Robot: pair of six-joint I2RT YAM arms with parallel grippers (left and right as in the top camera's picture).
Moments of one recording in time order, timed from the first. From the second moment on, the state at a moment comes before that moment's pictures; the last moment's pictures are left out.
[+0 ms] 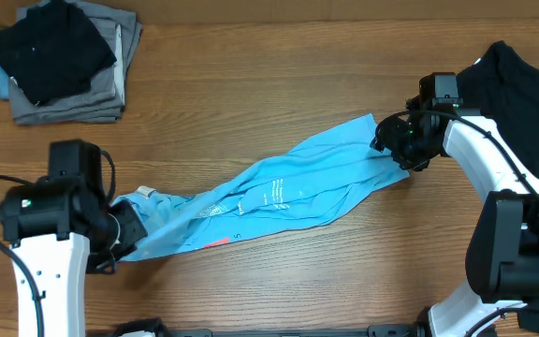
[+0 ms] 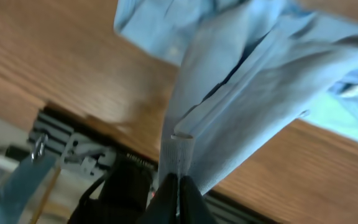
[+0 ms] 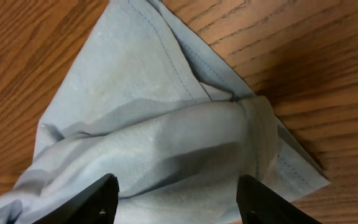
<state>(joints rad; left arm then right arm) 0.14 1.17 1.20 -1.59 0.01 -0.47 -0.02 1.83 1.27 -0.77 -0.28 0.43</state>
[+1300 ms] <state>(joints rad) 0.14 1.17 0.98 -1.42 0.11 -0.61 -0.04 1.88 1.29 -0.81 -0.25 0.41</state>
